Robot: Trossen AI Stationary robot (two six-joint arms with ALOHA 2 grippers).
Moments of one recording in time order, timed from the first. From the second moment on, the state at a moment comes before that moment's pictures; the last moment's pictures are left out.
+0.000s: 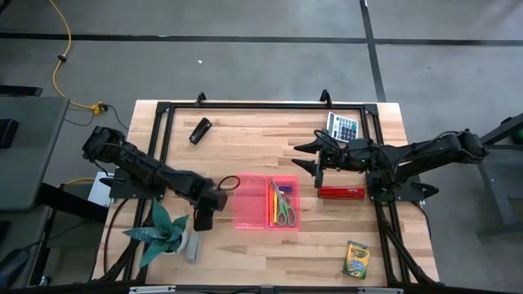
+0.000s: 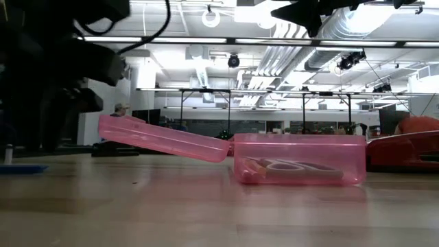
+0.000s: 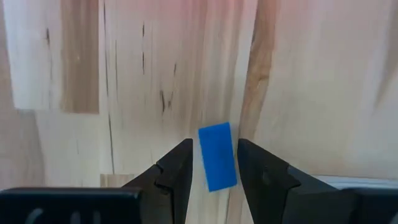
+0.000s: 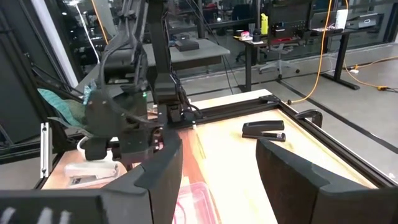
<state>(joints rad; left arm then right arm) -0.22 1.50 0.79 -0.67 0.10 -0.44 0.09 1.02 0.67 0.26 0.26 0.13</state>
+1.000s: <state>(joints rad) -0.35 1.59 0.77 -0.63 -0.05 -0.64 0.09 1.02 0.67 0.22 0.26 0.13</state>
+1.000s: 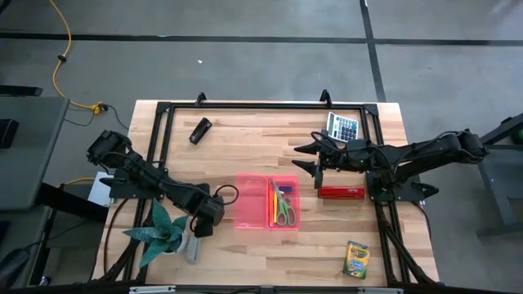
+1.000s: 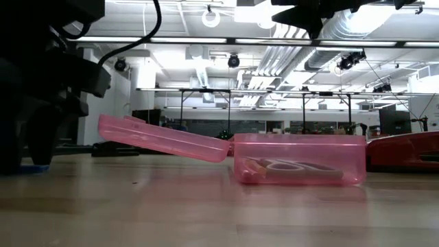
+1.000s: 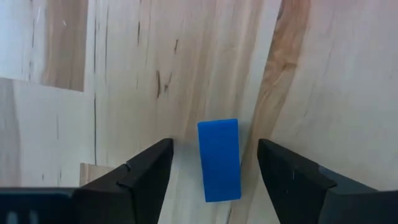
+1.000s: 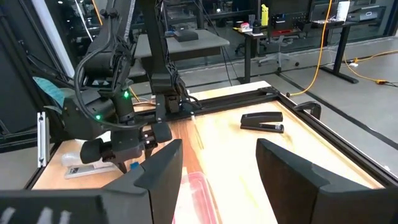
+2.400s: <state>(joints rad) -0.04 0.96 0.81 -0.32 -0.33 -0.35 0.09 1.02 0.67 0.25 0.29 0.13</state>
